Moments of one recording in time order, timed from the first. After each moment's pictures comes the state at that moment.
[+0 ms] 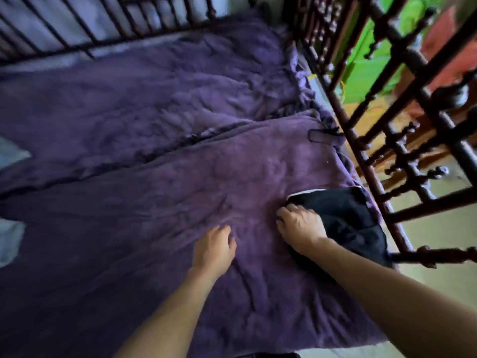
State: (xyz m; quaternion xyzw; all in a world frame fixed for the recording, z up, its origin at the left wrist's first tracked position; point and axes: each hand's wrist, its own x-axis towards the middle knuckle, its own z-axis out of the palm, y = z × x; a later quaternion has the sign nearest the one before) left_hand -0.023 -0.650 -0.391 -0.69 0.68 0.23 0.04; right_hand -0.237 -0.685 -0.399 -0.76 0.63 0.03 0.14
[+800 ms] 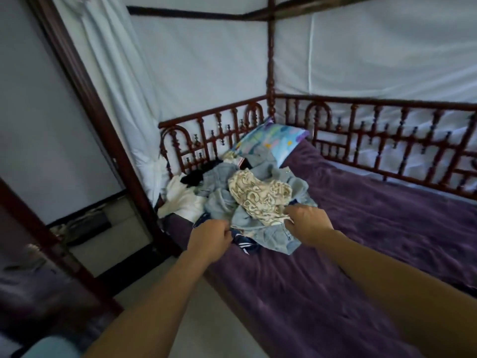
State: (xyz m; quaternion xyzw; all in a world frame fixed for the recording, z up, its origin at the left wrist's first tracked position) left_hand 0.489 -0.247 -0.059 -0.92 0.37 -0.04 -0.11; right_hand 0.376 -0.473 -0.080 -0.97 0.18 -0.13 0.04
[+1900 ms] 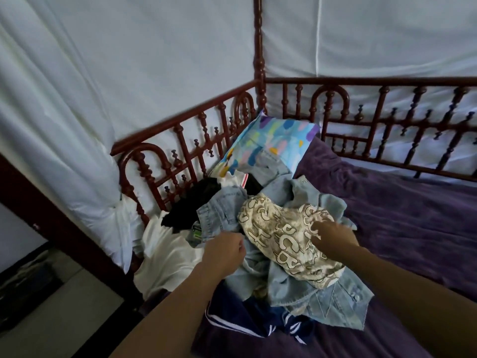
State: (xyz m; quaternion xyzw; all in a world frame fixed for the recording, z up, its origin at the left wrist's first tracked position) left_hand 0.948 -0.393 -0.139 -0.86 0.49 0.04 -0.10; right_hand 0.765 -0.609 -0.176 -0.92 0.38 0.00 0.07
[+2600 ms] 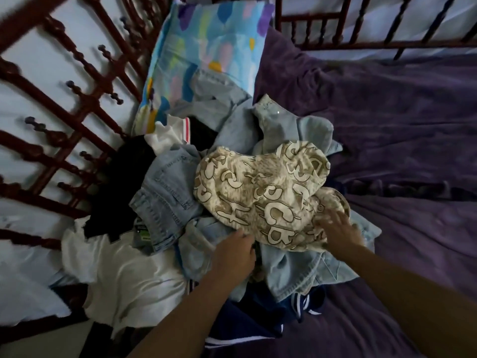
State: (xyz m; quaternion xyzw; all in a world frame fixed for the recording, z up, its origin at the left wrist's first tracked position) left_hand 1.021 -0.520 -0.326 -0.76 0.61 0.22 0.00; right_hand 0.787 -0.659 -0.404 -0.81 0.52 0.23 0.15
